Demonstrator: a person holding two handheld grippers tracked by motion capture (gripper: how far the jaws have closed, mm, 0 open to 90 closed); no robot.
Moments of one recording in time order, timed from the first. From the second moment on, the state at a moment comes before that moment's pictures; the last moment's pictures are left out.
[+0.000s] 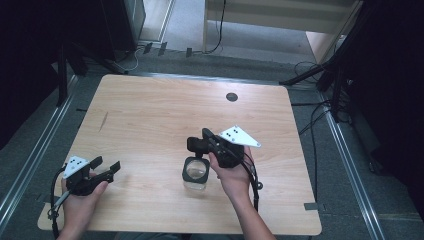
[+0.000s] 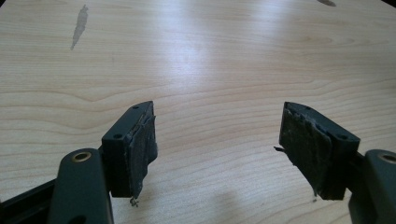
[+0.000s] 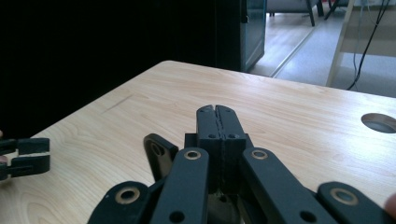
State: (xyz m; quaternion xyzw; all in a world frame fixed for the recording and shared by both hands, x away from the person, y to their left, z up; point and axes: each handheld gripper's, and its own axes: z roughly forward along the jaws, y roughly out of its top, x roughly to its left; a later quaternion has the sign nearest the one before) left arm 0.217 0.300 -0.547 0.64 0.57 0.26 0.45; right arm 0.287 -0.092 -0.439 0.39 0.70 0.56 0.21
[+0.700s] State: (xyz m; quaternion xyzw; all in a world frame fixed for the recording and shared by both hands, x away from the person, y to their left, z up) left arm 0.218 0.287 -0.549 0.66 0.55 0.27 0.44; right arm 0.246 -0.090 -0.471 0.35 0.74 0.53 0.22
